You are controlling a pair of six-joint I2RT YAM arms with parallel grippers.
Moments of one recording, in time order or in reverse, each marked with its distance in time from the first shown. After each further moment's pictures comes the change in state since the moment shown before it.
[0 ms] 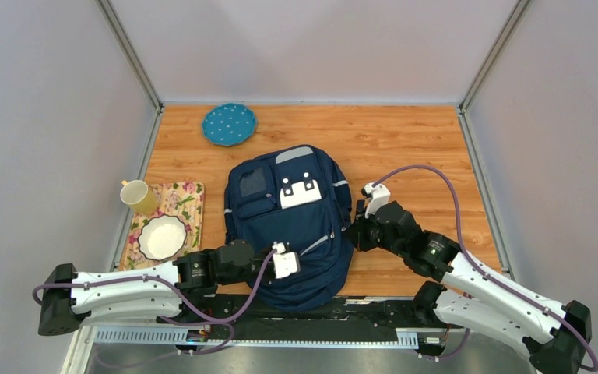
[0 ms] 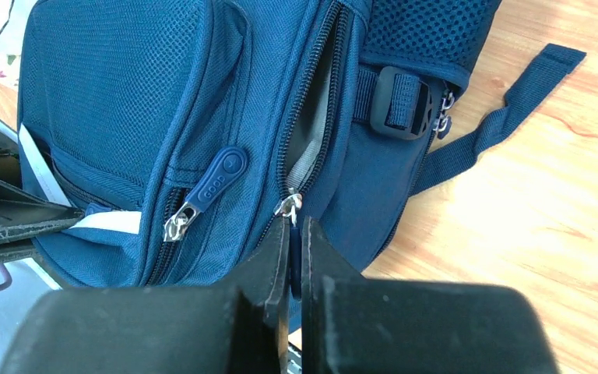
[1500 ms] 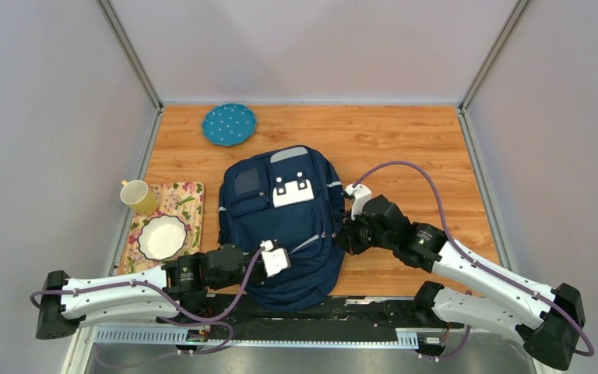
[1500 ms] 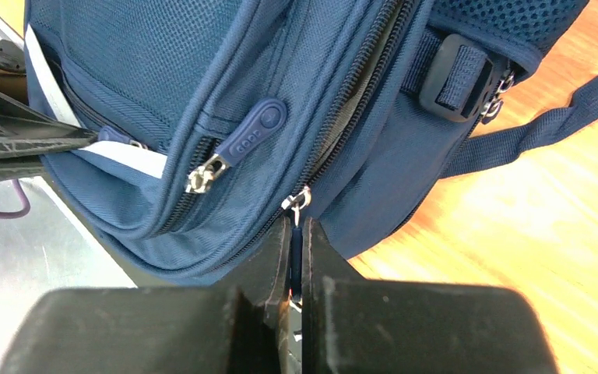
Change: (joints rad) left arm -0.005 -0.117 -0.028 -0.080 -0.136 -0.067; right arm 0.015 0.145 0.088 -0.034 -0.186 -0.061
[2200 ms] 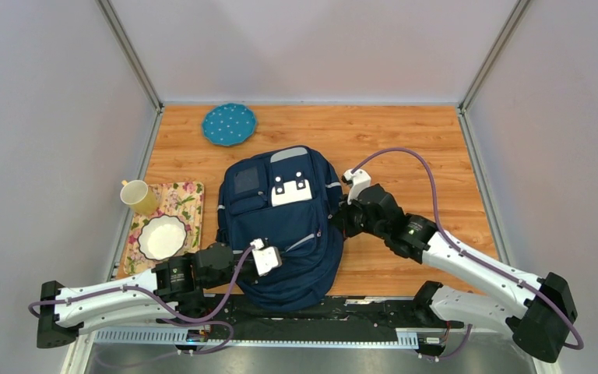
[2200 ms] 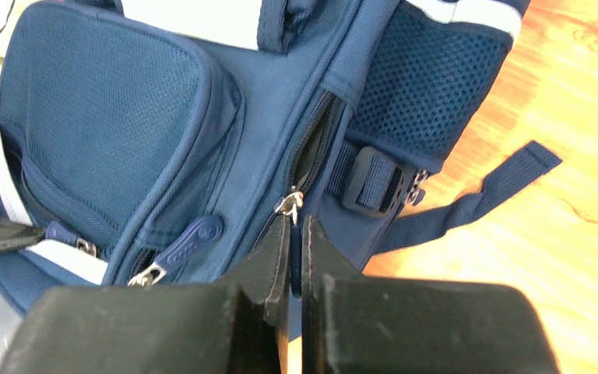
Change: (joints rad) left arm 0.040 -0.128 -0.011 -0.076 0.059 0.007; right arm -0.050 0.100 0.031 0.152 0.122 -0.040
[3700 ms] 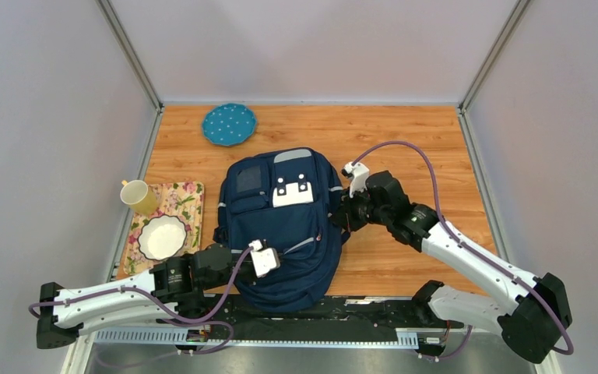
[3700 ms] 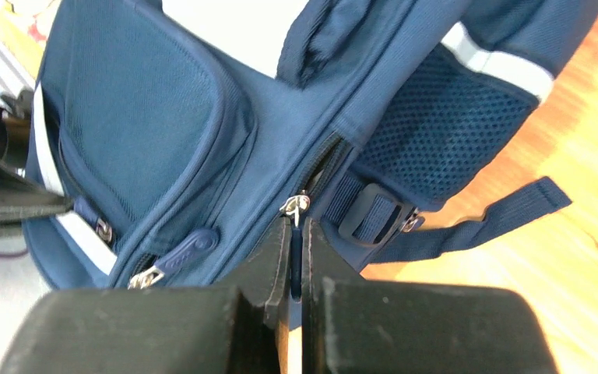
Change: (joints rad) left arm 0.008 -0.018 0.000 -0.026 0.000 -0.001; right arm -0.146 0.058 0.053 -0.003 -0.283 -0.089
